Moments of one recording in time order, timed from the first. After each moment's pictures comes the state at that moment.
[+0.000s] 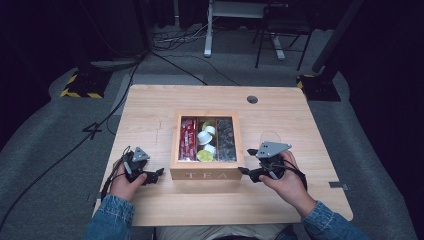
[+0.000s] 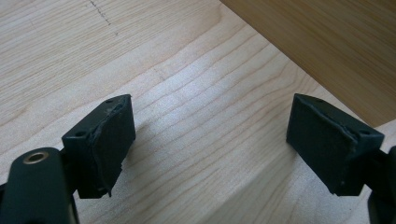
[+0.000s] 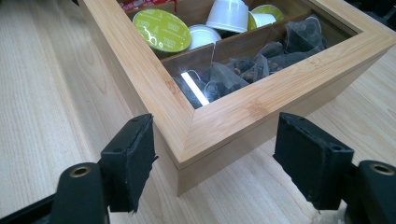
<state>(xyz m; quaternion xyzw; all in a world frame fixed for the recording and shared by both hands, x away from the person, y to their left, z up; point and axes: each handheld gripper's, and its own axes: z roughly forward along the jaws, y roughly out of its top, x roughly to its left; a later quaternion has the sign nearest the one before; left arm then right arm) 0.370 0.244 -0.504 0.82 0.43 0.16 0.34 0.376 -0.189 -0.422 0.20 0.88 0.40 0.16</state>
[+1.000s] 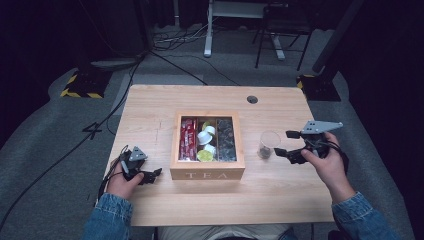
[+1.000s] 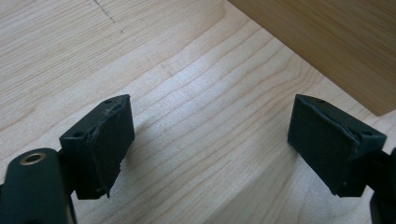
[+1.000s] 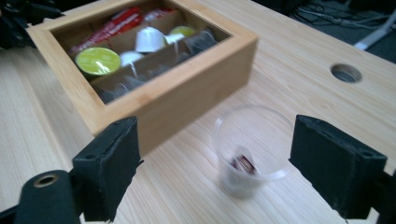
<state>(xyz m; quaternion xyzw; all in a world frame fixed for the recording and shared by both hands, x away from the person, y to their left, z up) 0.373 0.254 -0.504 0.83 0.42 0.16 0.34 0.405 -0.294 -0.373 0.30 0.84 0.43 0.14</state>
